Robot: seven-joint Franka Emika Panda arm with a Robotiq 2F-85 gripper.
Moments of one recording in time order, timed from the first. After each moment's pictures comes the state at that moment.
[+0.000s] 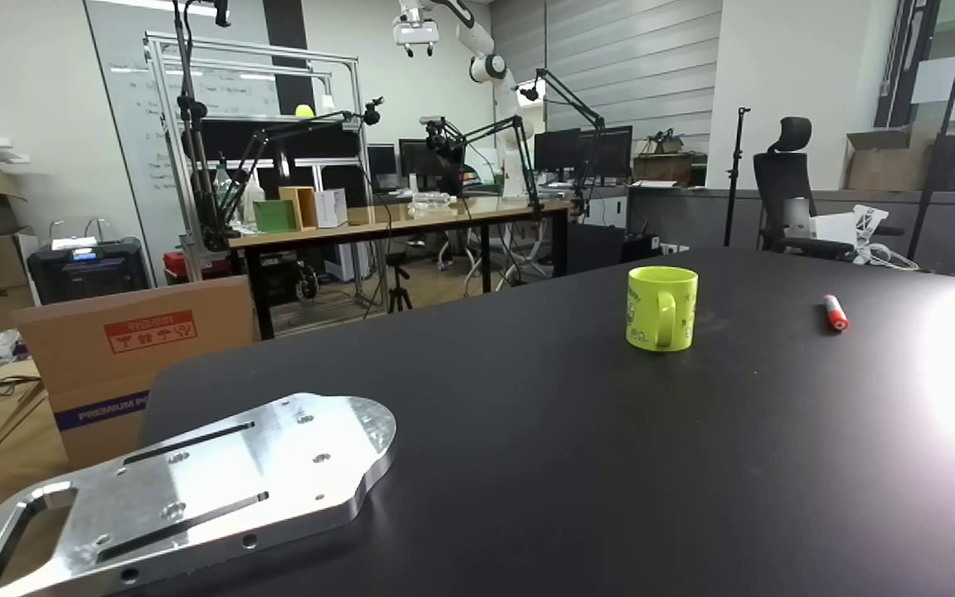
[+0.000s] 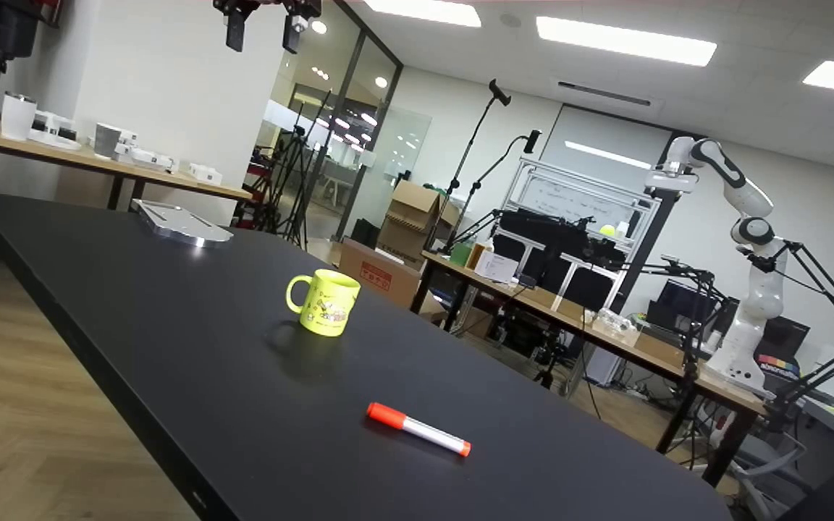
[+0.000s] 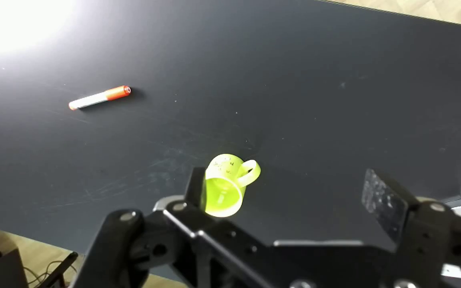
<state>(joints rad) 0.05 -0.31 0.28 -2.33 -0.13 2.09 0.21</state>
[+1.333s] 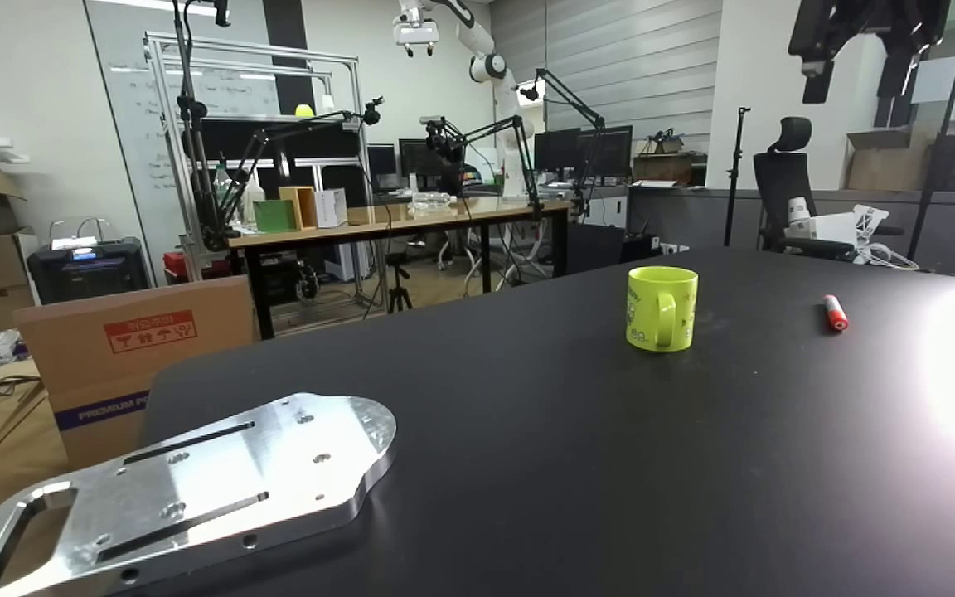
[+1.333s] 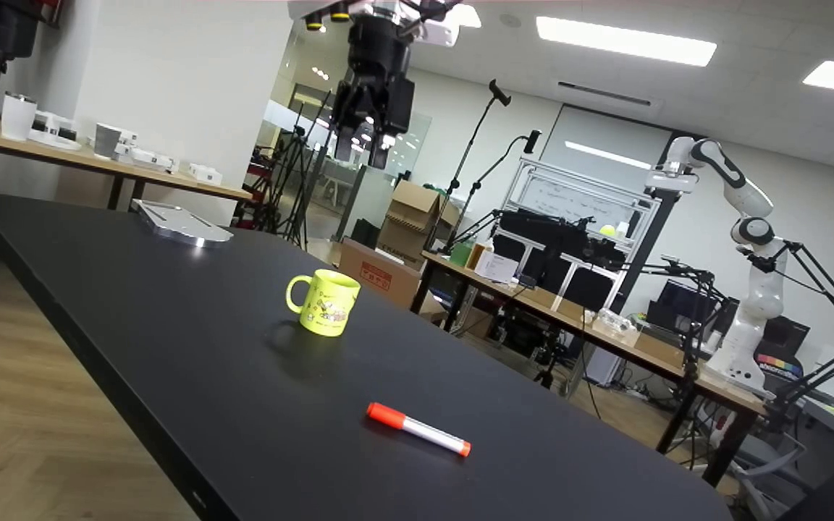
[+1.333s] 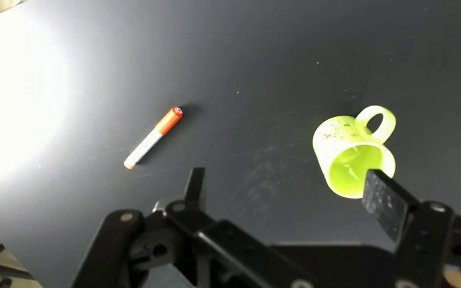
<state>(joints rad) -0.08 -0.05 0.05 -2.34 -0.14 2.41 0.42</state>
